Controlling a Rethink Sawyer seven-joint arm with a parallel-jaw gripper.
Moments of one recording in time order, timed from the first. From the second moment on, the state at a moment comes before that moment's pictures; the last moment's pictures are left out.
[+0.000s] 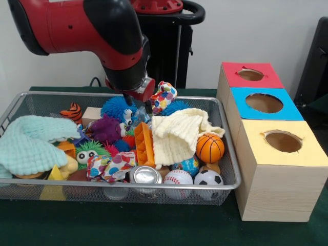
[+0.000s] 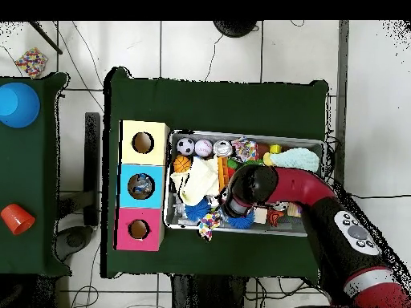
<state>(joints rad) -0.70 -0.49 0.43 1.65 -0.47 1.00 2.25</state>
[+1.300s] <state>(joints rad) -0.70 -0.45 0.41 1.65 -0.52 0.93 2.25</state>
